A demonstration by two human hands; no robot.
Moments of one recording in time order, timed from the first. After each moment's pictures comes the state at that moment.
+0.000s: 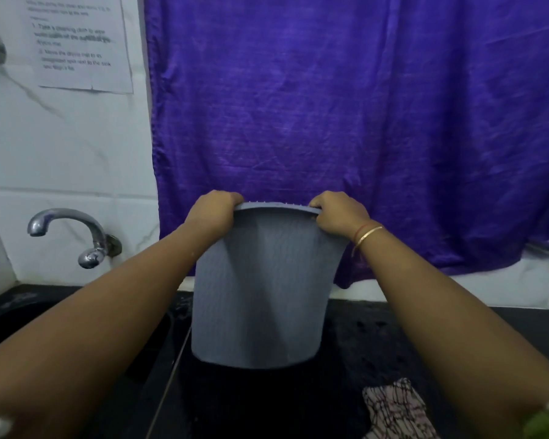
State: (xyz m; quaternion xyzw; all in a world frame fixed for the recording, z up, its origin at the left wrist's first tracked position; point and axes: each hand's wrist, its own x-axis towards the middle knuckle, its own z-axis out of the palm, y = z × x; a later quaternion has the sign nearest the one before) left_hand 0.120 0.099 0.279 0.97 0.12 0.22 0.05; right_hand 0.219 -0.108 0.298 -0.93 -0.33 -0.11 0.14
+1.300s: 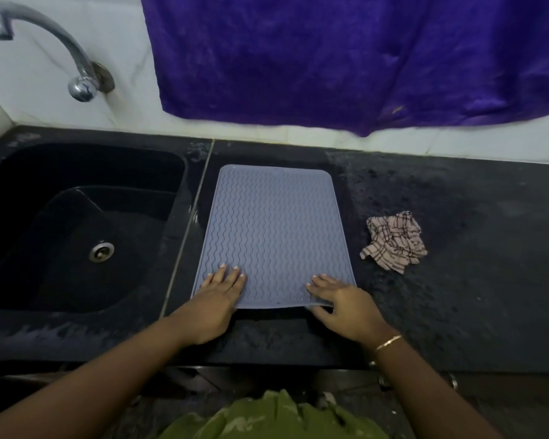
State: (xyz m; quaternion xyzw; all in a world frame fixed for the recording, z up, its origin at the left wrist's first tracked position) left_hand -0.113 0.029 -0.042 0.97 0.01 -0.18 0.13; right_hand 0.005 -0.230 -0.037 -0.91 -0.37 0.13 0.15
